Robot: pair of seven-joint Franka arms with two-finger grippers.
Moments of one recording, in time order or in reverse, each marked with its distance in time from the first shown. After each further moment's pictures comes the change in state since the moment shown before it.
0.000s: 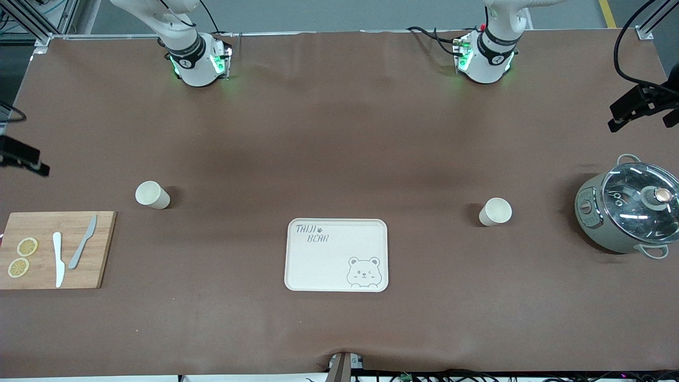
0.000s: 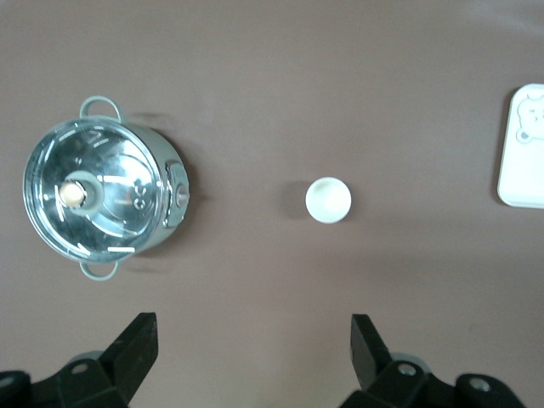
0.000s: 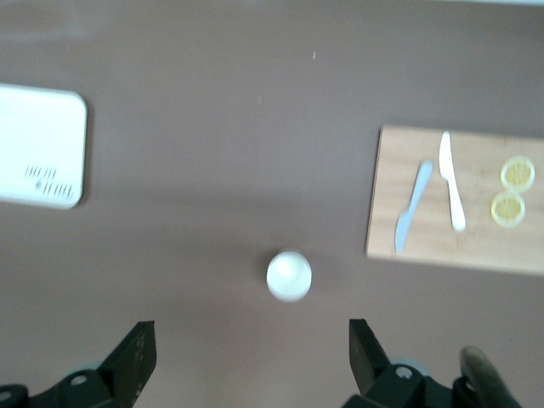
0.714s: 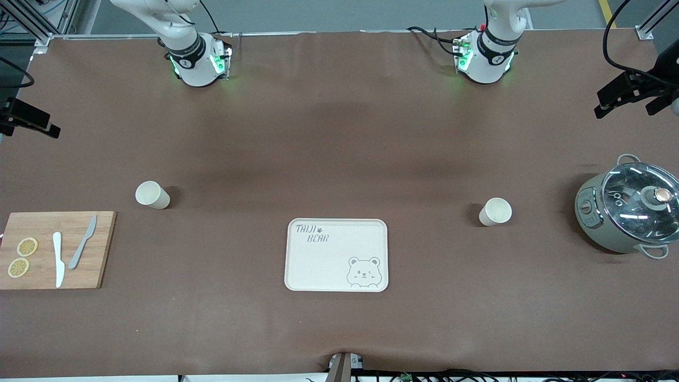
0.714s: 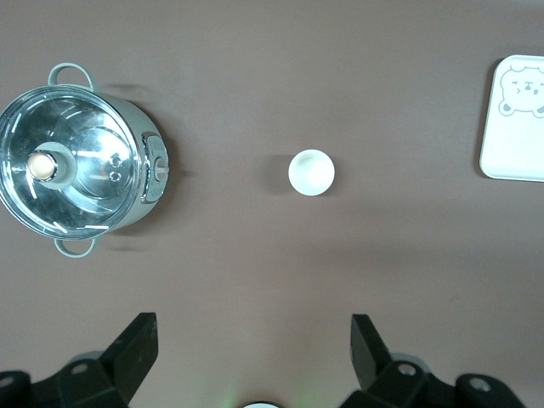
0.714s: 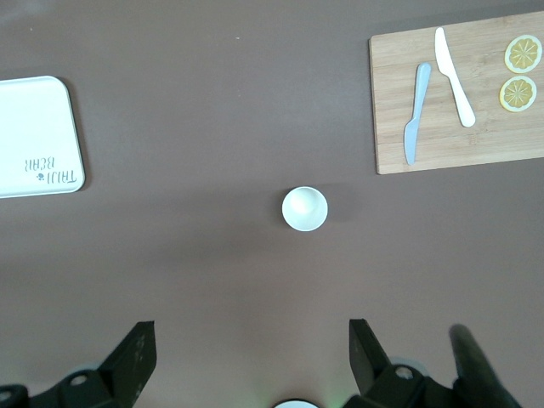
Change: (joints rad) left arm -0.002 -0.054 0.004 -0.077 -0.047 -0.006 0.000; right arm 0.008 -0.155 0.005 -0.224 0.001 0.014 0.220
